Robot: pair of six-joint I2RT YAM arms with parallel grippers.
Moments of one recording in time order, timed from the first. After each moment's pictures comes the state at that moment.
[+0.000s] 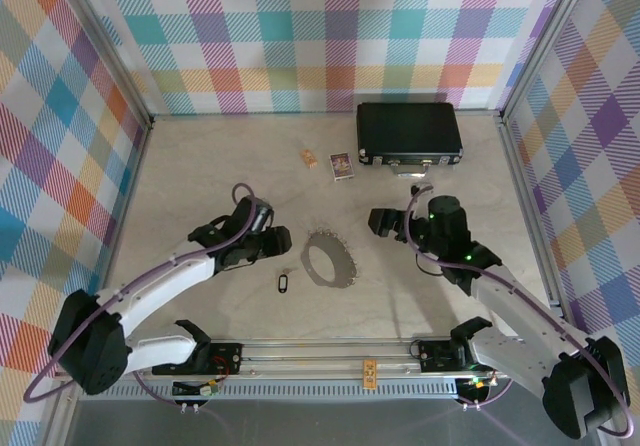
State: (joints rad) left arm -0.63 1.21 0.79 -0.55 -0.02 -0.74; right arm 0.47 0.93 0.55 -0.10 -0.18 0.54
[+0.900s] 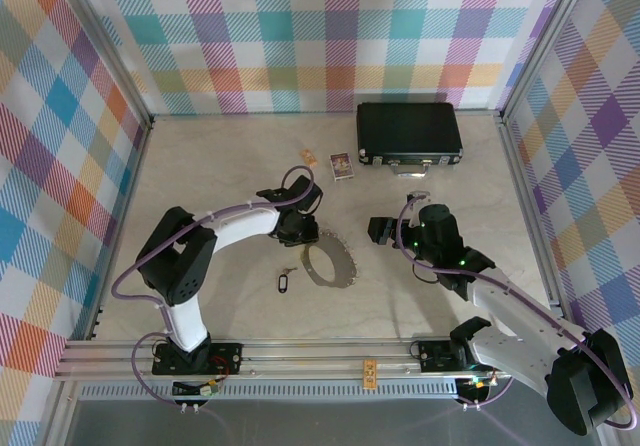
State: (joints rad) left arm -0.67 1.81 1.16 -0.59 0.04 -0.76; right arm 0.53 0.94 0.50 -0.10 -0.04 0.52
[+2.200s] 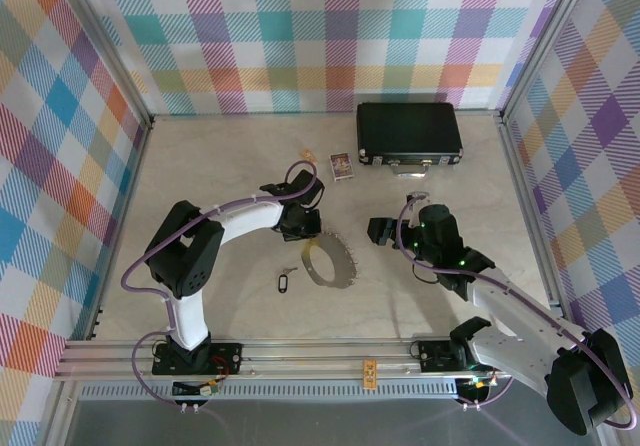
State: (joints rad) left arm -0.64 1.87 1.22 -0.58 0.07 -0.73; right arm 0.53 0.94 0.50 -0.10 -0.05 0.53
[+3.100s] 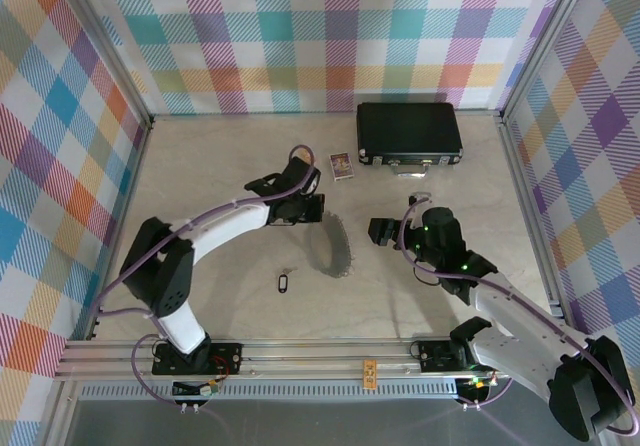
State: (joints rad) left arm -0.67 1.66 1.23 -0.49 0.04 -0.51; right arm 0.53 0.88 0.47 -0.06 -0.06 0.52
